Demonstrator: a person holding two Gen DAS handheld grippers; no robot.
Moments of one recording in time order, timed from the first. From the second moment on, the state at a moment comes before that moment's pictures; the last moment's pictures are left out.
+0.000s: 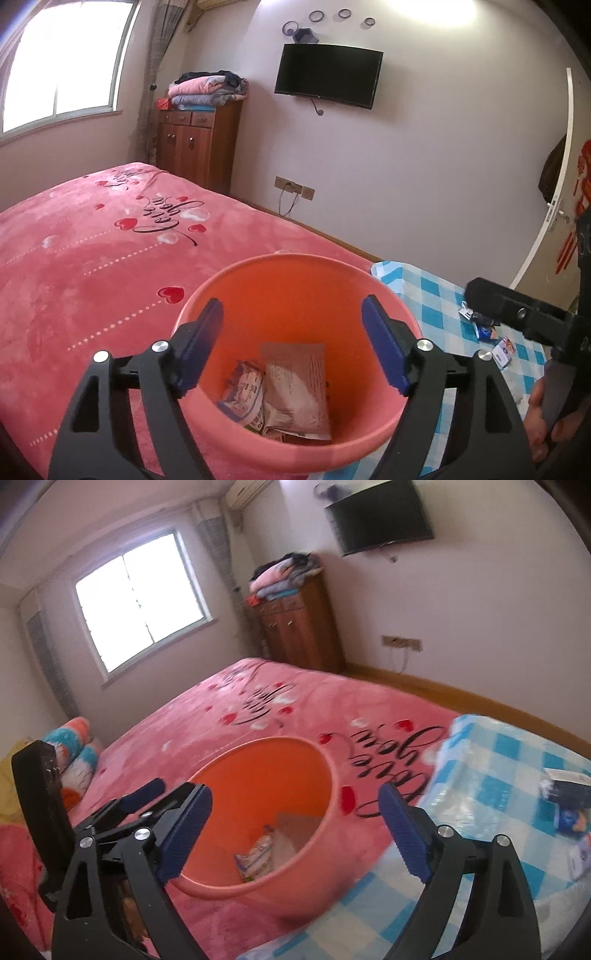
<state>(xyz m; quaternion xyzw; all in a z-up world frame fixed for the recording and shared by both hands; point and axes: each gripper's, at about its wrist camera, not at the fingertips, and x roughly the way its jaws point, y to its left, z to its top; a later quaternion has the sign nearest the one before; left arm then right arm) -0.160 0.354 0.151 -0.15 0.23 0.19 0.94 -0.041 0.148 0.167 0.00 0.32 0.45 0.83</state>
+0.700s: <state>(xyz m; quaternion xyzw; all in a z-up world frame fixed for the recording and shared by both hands) -0.159 0.268 0.164 -0.10 0.20 0.10 0.97 -0.054 0.008 0.120 0.07 0.31 0.35 0.88</state>
